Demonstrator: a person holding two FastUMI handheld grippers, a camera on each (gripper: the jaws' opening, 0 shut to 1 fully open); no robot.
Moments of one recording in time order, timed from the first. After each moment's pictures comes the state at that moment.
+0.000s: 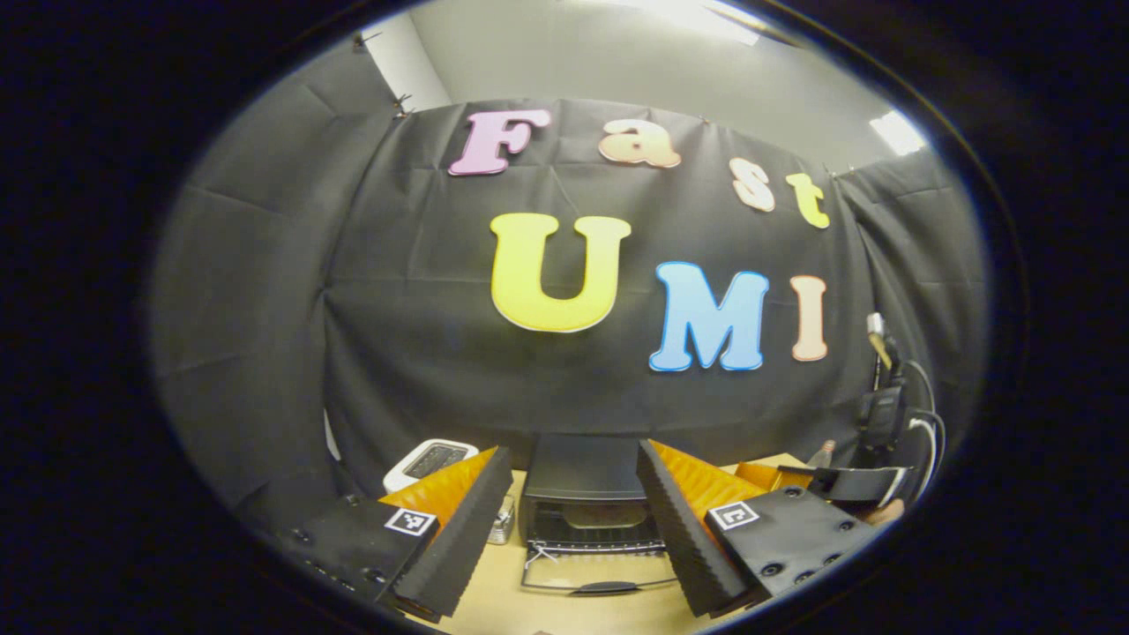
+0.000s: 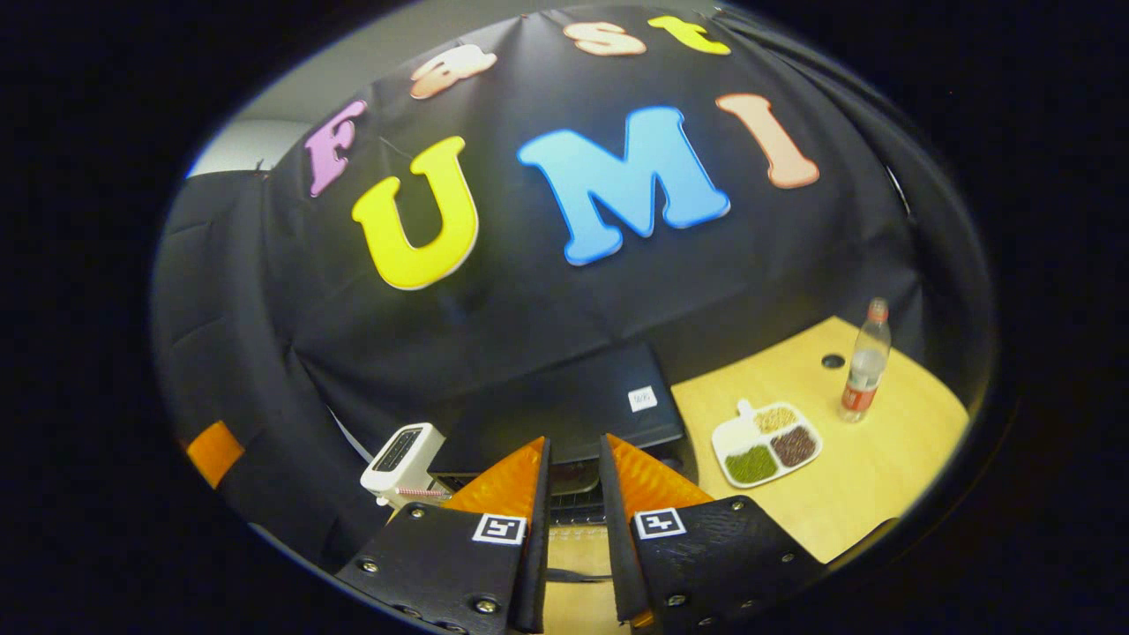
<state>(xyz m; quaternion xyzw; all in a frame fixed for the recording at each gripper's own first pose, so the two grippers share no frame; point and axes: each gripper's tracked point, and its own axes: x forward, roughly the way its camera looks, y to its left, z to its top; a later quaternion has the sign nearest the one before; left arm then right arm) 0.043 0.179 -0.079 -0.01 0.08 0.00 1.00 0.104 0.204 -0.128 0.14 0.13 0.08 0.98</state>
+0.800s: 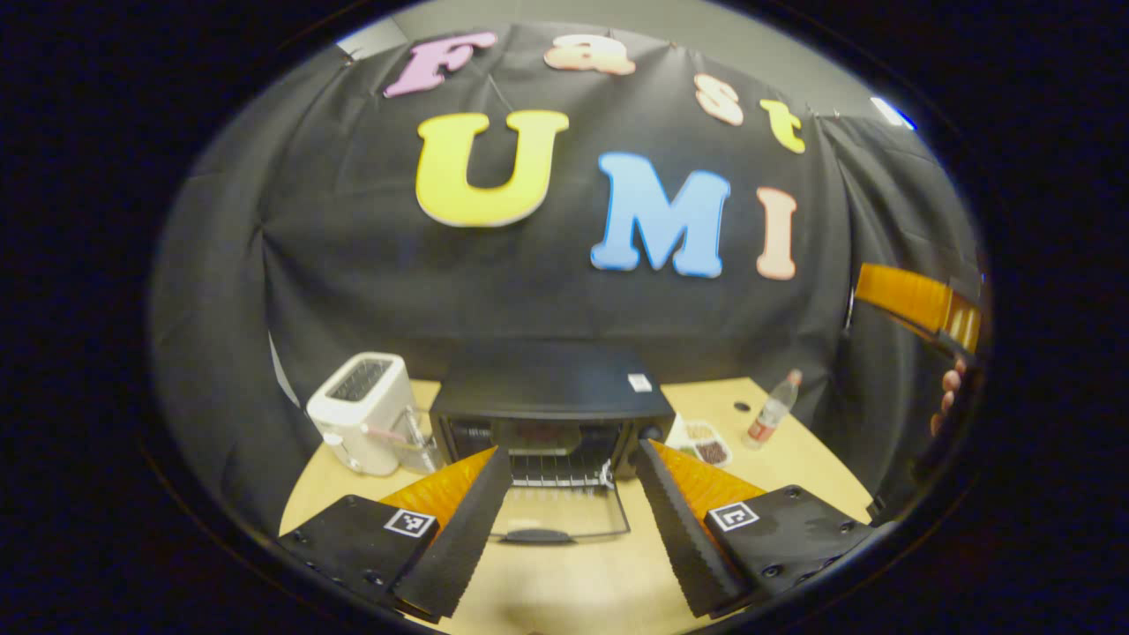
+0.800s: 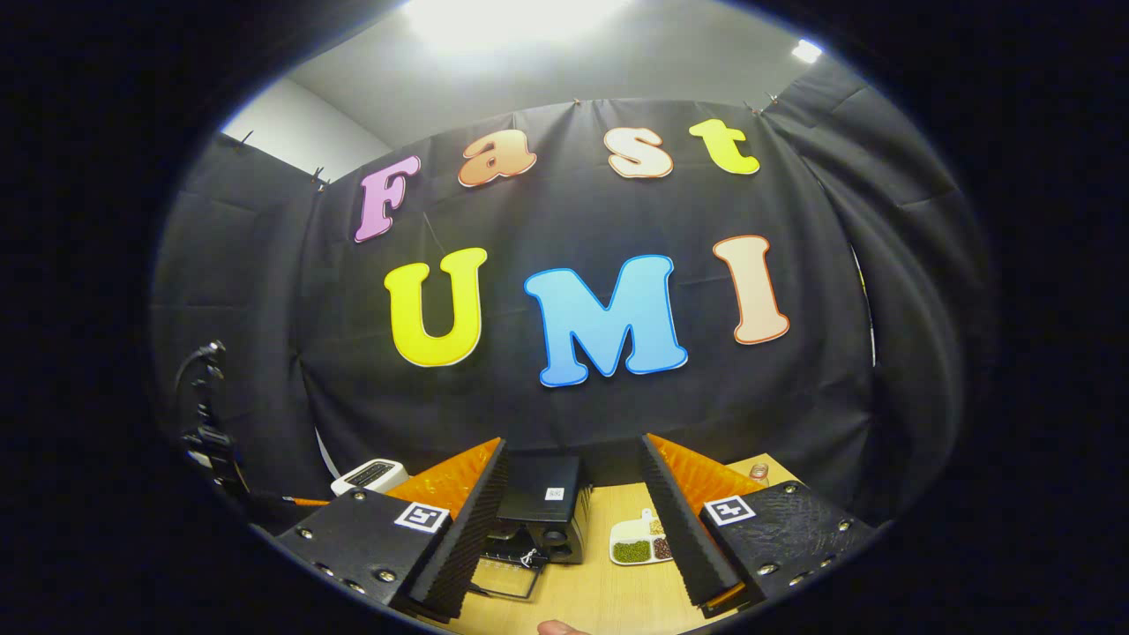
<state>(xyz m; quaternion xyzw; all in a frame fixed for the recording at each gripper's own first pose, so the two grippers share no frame) 0.040 0.096 -0.221 0.00 0.31 -0.05 0.95 0.044 0.099 -0.021 0.05 0.01 0.06 1.00</state>
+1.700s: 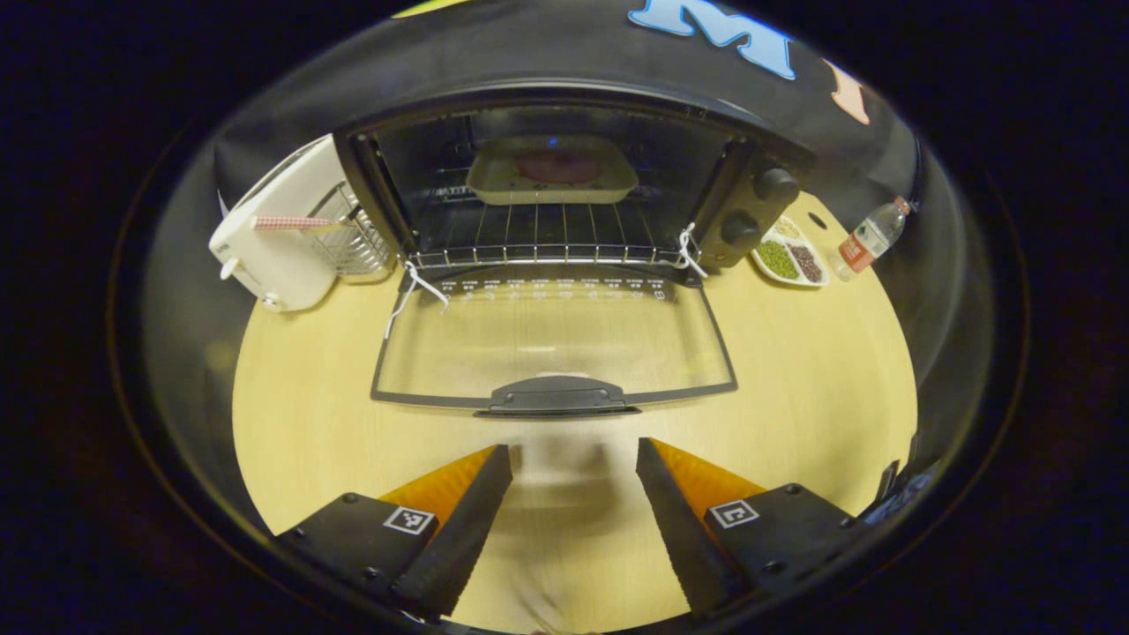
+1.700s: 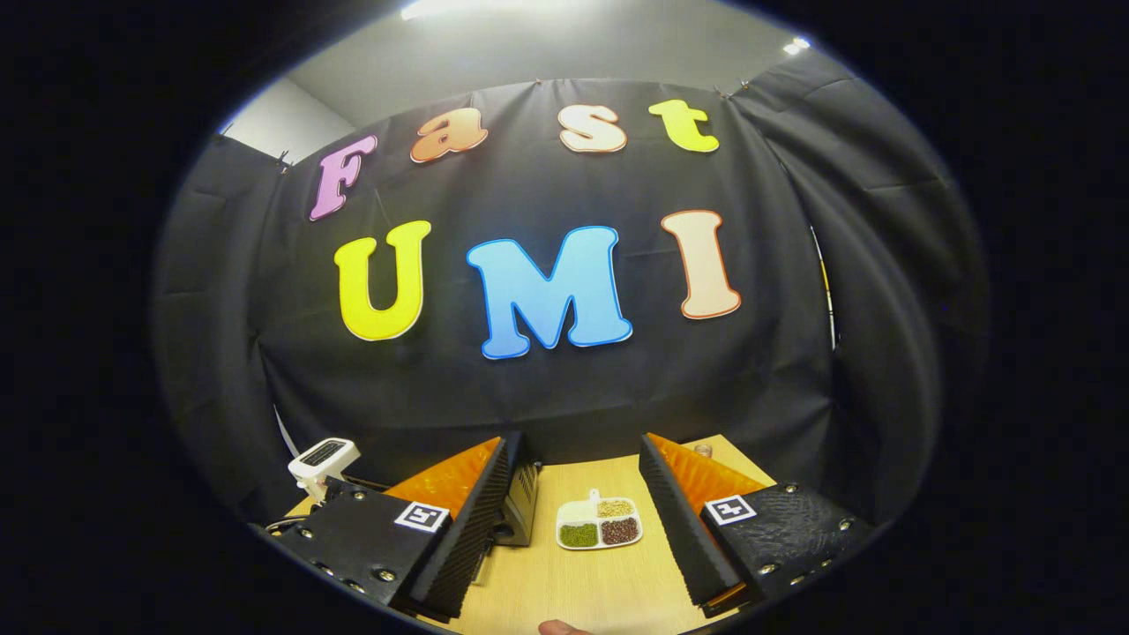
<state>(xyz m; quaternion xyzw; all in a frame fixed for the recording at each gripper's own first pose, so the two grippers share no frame) 0.013 0.121 -0.458 0.01 0.59 -0.03 0.80 0.051 0.032 -0.052 0.05 0.05 -0.01 1.00</state>
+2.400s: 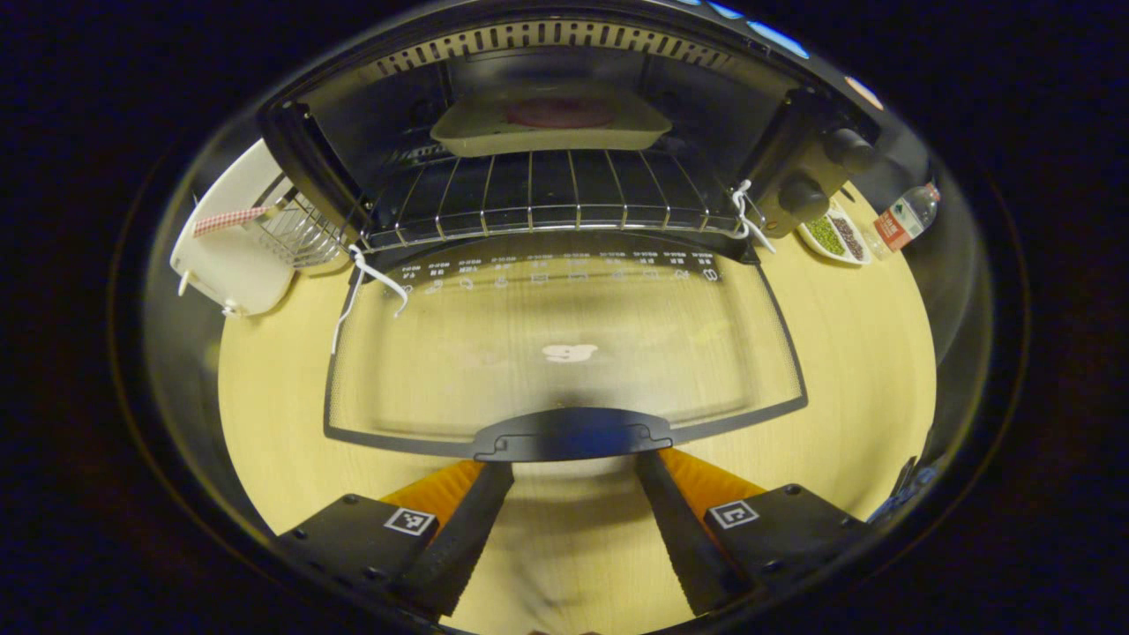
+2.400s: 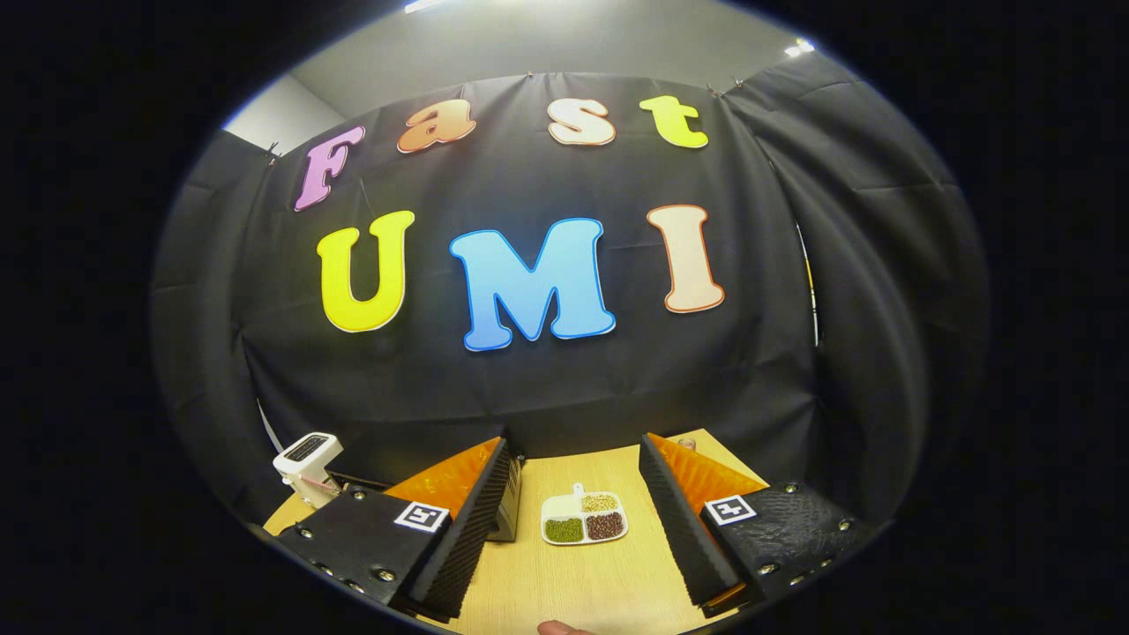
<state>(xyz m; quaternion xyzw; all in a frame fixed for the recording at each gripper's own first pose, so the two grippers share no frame) 0.026 0.128 -0.500 0.02 0.64 -0.03 0.77 0.051 0.033 -0.059 0.05 0.07 -0.03 1.00</state>
